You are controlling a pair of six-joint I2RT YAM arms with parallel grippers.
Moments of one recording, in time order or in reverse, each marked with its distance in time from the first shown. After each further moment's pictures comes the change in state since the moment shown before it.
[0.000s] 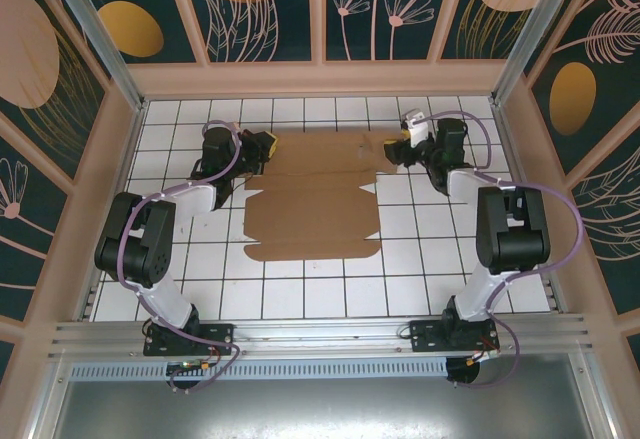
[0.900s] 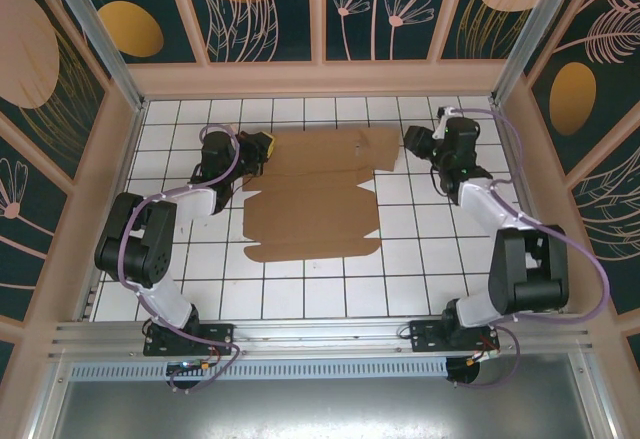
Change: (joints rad) left arm 0.000 0.000 -0.037 0.071 -0.051 -0.040; right arm 0.019 -0.249 -0.028 -0.209 0.341 0.626
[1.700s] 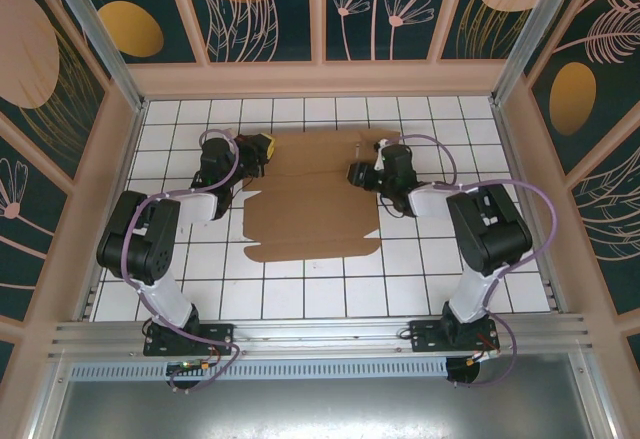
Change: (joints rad) left arm 0.001 0.018 -0.059 0.148 0.013 -0.098; right arm 0.292 0.264 -0.095 0.182 -0.003 0.141
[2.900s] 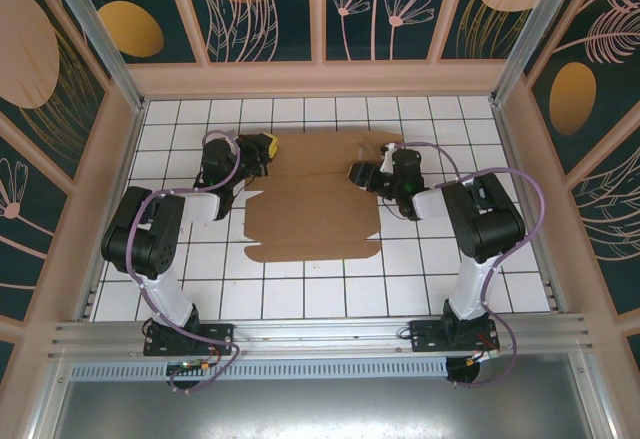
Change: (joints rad) left arm -0.004 0.045 -0.006 0.110 0.027 -0.129; right arm -0.068 0.114 -0.051 0.254 -0.240 0.183
